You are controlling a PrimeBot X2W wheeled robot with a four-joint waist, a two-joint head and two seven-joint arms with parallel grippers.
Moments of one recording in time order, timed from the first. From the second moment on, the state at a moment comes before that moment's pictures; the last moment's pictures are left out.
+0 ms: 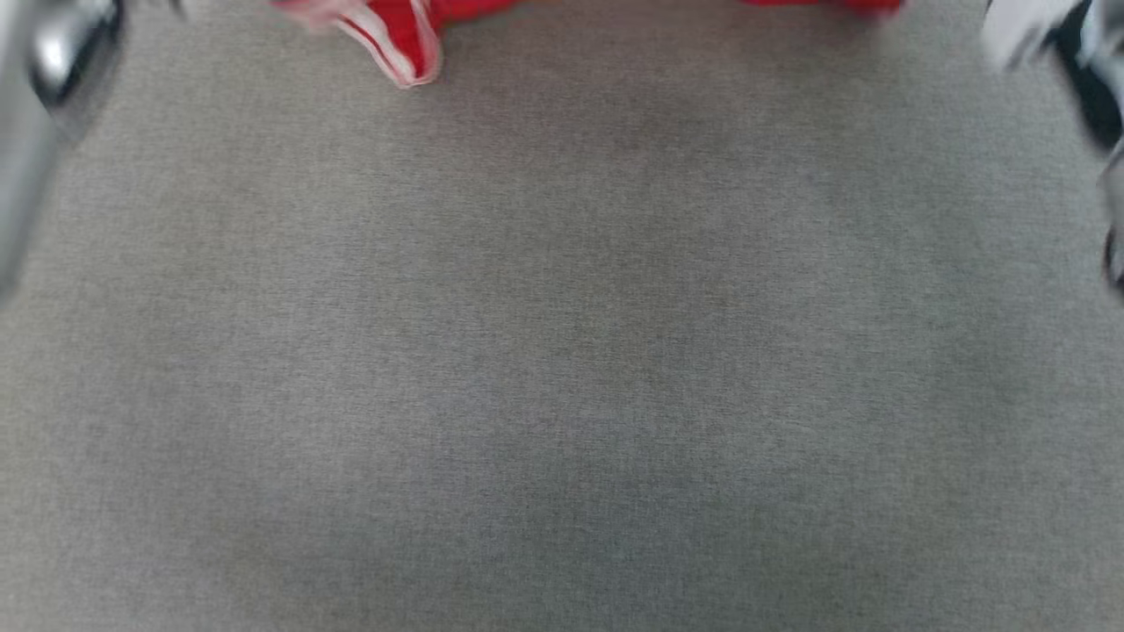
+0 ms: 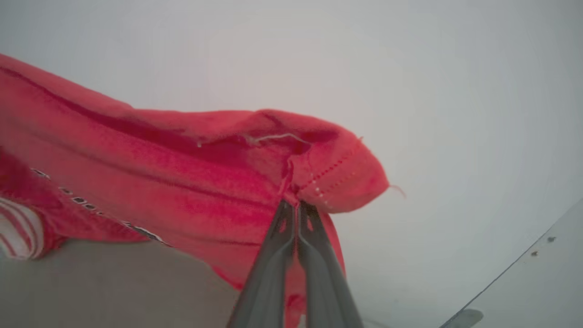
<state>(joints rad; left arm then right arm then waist) -1.43 0.58 -0.85 0.67 -0.56 -0.12 -0.24 -1.20 -0.35 0.32 0.77 0.31 0.13 -0.03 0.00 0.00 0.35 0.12</state>
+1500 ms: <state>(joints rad) -0.48 1.06 -1.13 -0.24 -1.23 0.23 0.26 -0.02 -0.63 0.23 -0.11 0.82 0.13 0.66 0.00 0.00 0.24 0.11</state>
